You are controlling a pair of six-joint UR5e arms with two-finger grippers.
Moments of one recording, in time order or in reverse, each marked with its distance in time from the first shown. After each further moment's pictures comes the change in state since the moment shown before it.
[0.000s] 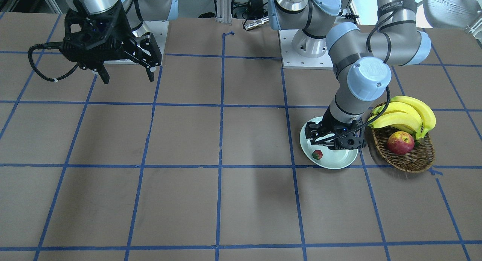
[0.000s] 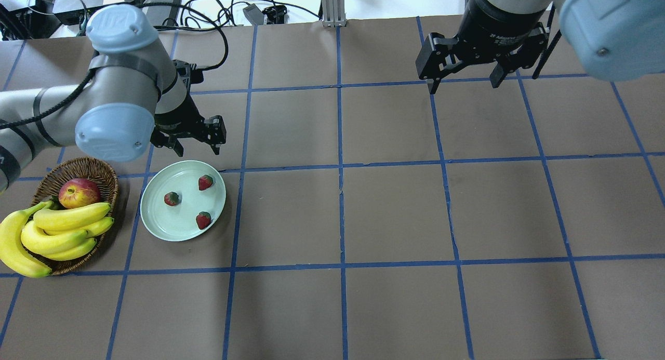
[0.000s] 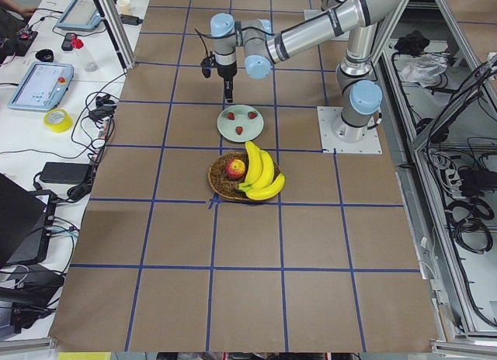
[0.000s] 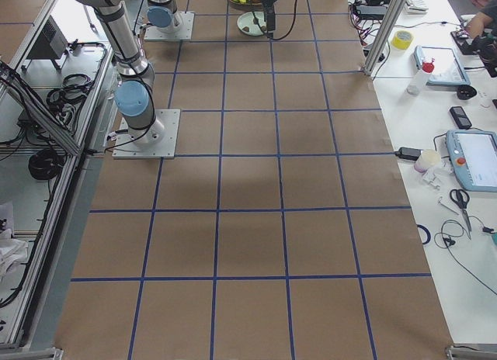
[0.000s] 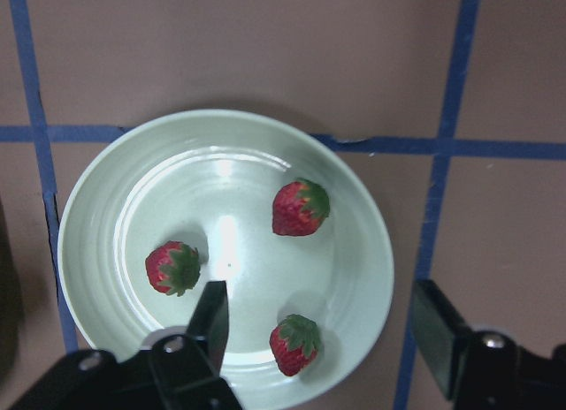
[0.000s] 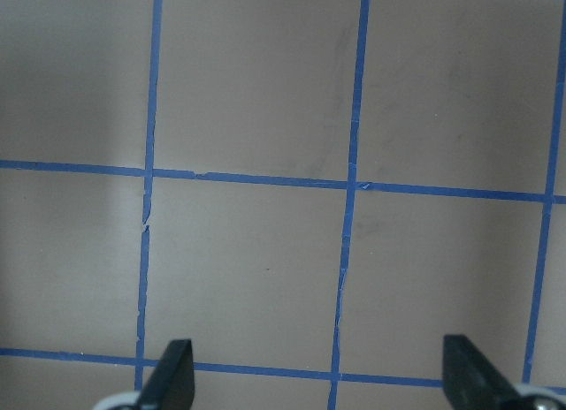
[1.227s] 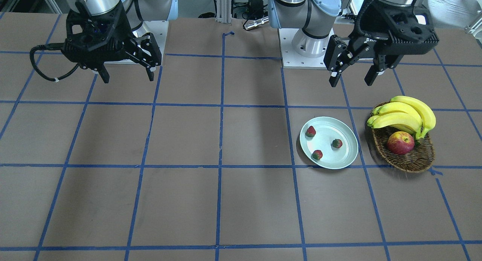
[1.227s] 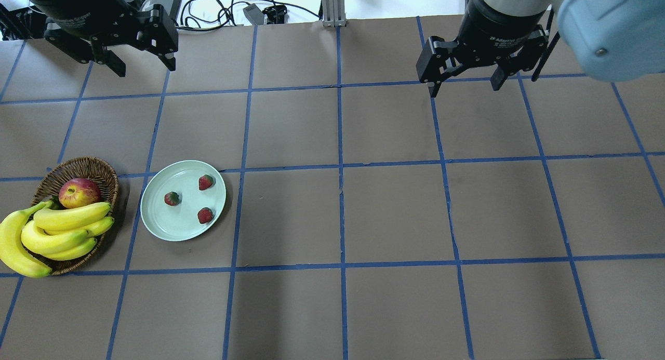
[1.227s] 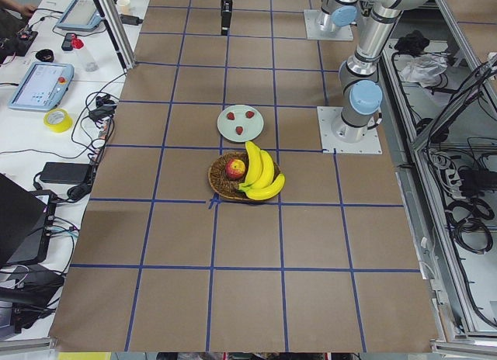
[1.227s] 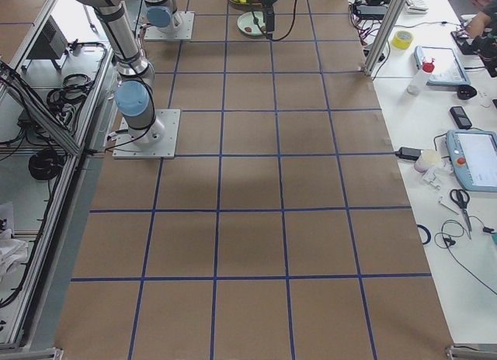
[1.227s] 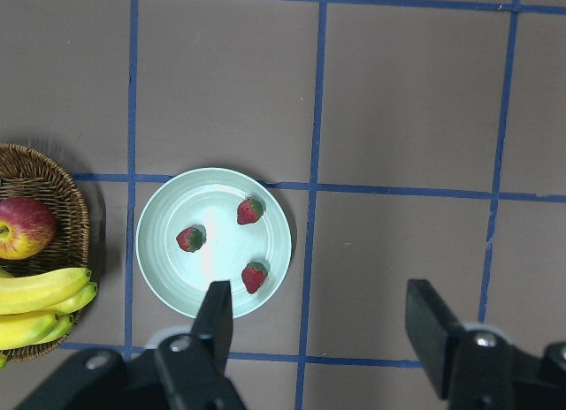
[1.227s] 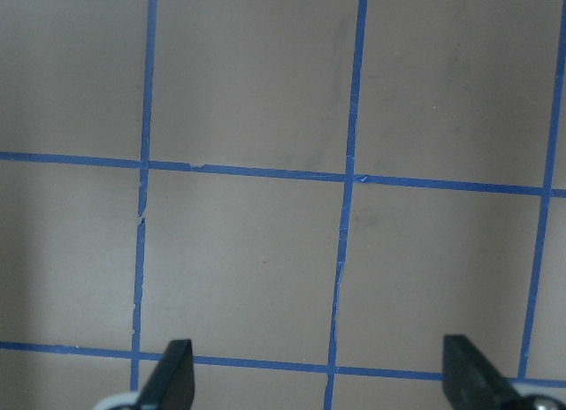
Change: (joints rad) left arm 0.048 0.174 0.298 -0.286 -0.072 0.014; right arm 0.003 0.000 0.003 0.012 -0.007 -0.001
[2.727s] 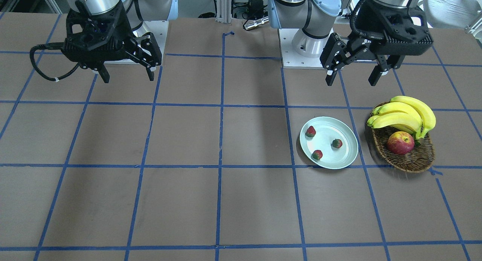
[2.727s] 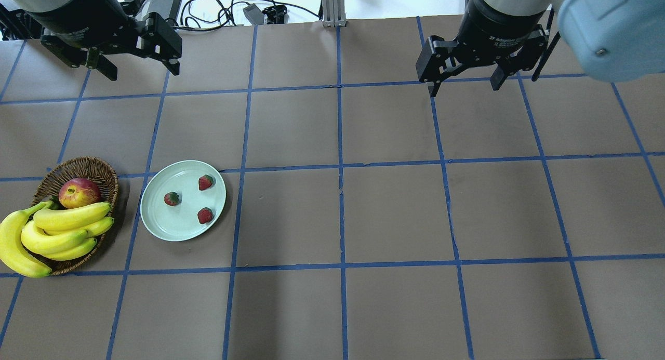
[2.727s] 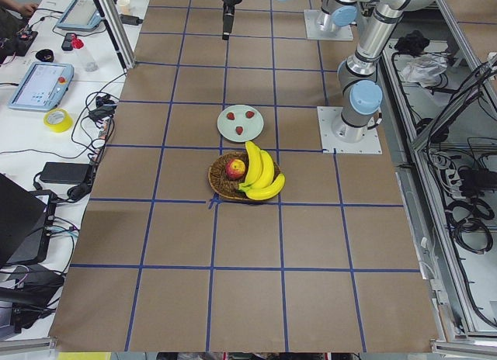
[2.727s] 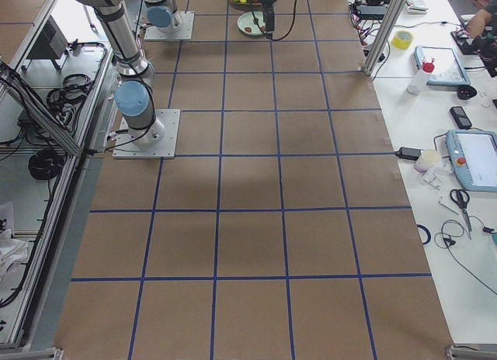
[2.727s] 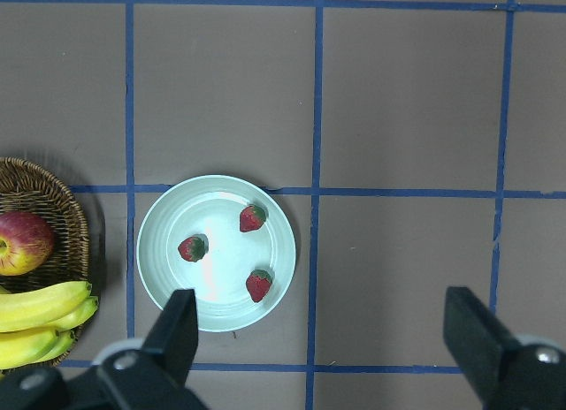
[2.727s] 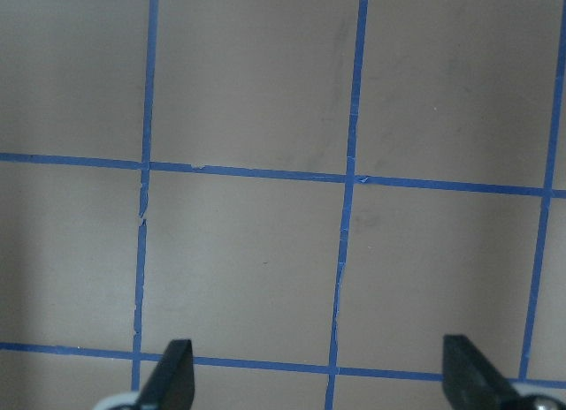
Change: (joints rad) left arm 0.003 0.018 -0.041 0.046 -0.003 0.061; right arm 0.000 0.000 0.000 -0.001 0.001 0.001
